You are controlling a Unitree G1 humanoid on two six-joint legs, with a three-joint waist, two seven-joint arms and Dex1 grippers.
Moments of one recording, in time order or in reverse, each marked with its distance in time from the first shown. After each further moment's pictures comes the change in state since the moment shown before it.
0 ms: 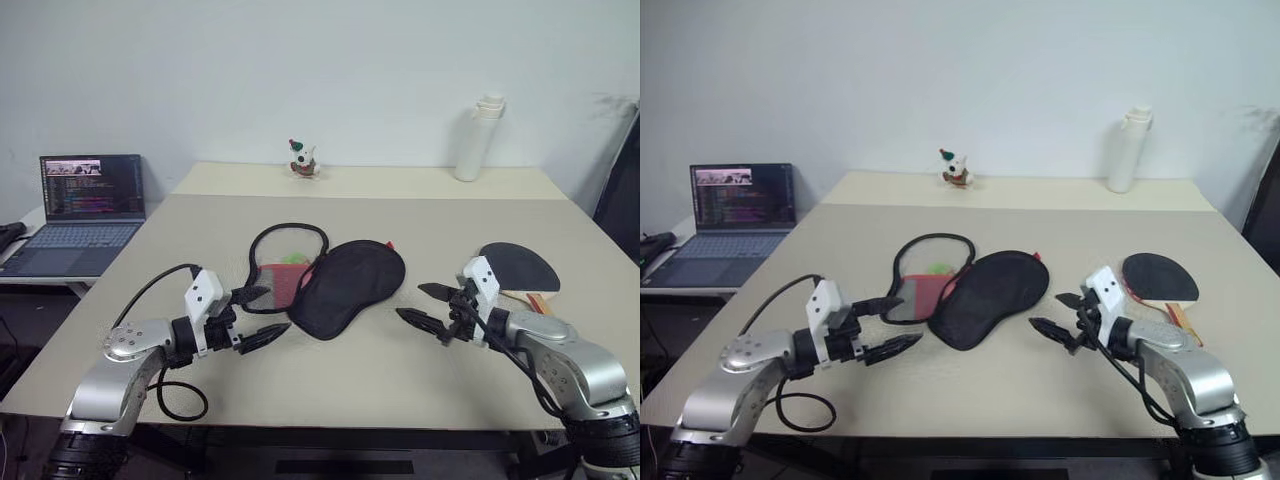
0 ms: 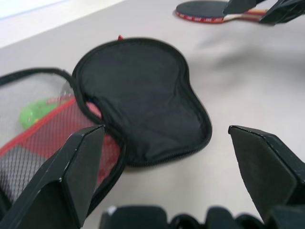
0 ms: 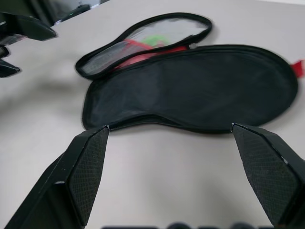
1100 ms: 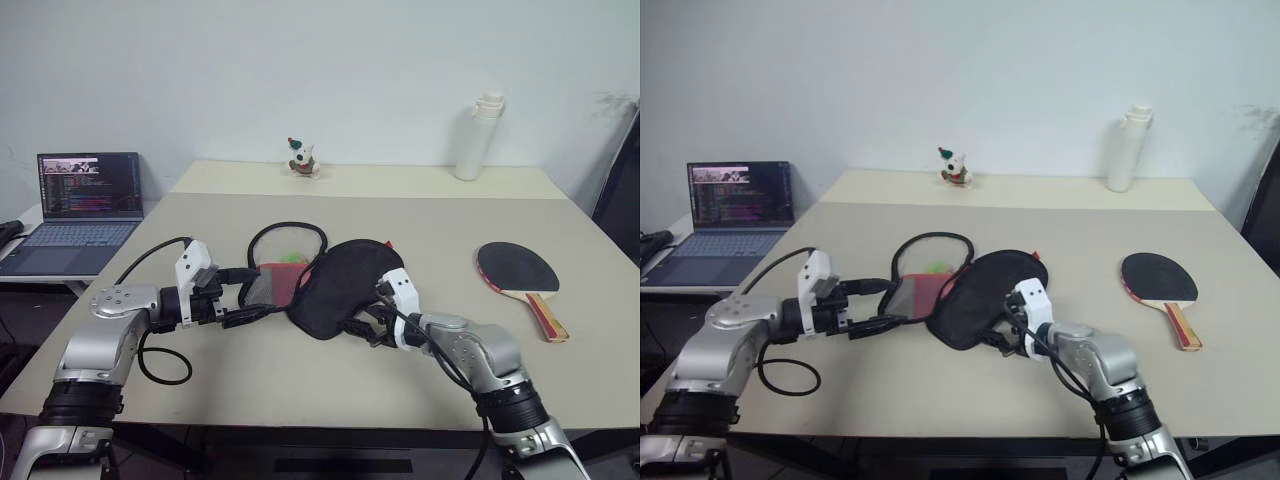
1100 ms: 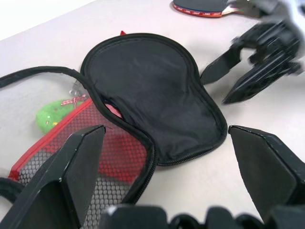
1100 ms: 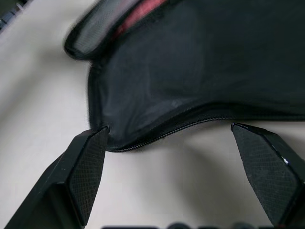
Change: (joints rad) left arm -0.182 0.099 0.021 0.198 -0.010 0.065 -0.171; right arm -0.227 0.418 0.171 0.306 -0.090 0.222 -0.337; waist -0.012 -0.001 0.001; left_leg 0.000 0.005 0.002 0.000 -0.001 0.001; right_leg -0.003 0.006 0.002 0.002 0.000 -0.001
